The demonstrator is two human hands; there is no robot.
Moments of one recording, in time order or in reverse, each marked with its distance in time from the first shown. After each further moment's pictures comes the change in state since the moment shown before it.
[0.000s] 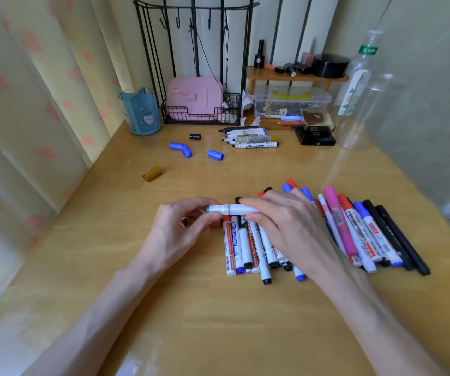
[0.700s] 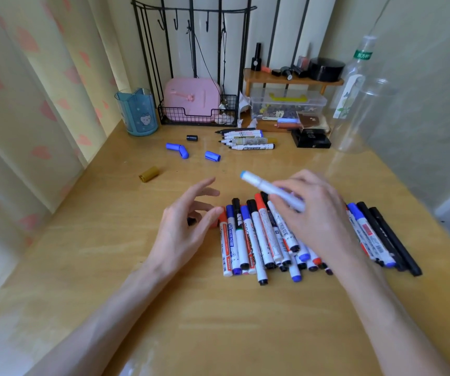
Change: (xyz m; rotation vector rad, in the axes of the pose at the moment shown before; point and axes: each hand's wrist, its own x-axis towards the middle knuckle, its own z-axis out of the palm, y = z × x) left_hand 0.000 0.011 0.018 -0.137 0.058 -0.047; right_hand 0.009 0.011 -0.033 0.082 -0.042 0.377
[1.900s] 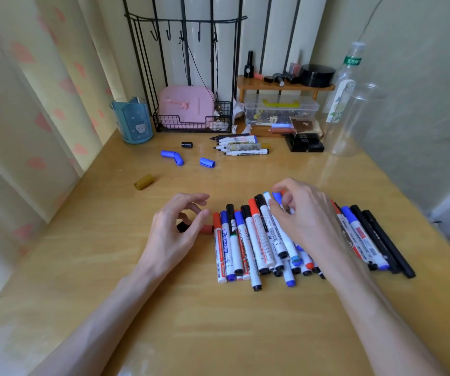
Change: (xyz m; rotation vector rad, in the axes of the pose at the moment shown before) left_hand 0.009 -0.016 -0.004 0.174 0.076 0.064; right_hand 0.008 0.006 0.004 -0.129 -0.068 0.194
